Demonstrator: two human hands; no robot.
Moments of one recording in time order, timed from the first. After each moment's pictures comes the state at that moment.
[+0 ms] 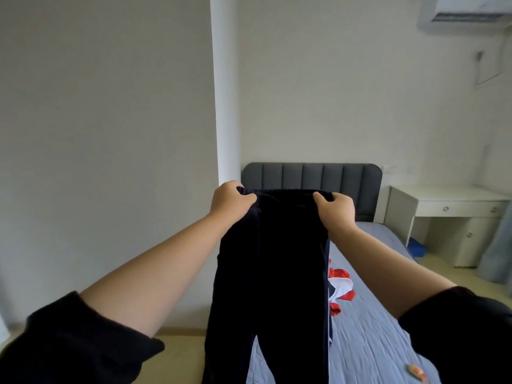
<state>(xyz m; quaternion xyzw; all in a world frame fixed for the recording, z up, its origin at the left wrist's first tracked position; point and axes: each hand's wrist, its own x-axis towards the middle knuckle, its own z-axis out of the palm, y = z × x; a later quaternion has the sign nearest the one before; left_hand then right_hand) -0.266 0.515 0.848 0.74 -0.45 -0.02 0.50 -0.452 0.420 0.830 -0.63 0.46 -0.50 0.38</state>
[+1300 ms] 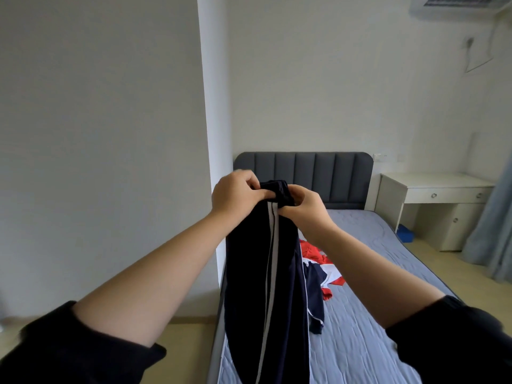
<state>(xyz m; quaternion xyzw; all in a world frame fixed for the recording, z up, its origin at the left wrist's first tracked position) -0.302 0.524 0.842 0.69 -0.53 0.08 0.49 -0.445 0.464 0.816 -0.72 0.26 -0.45 0.46</state>
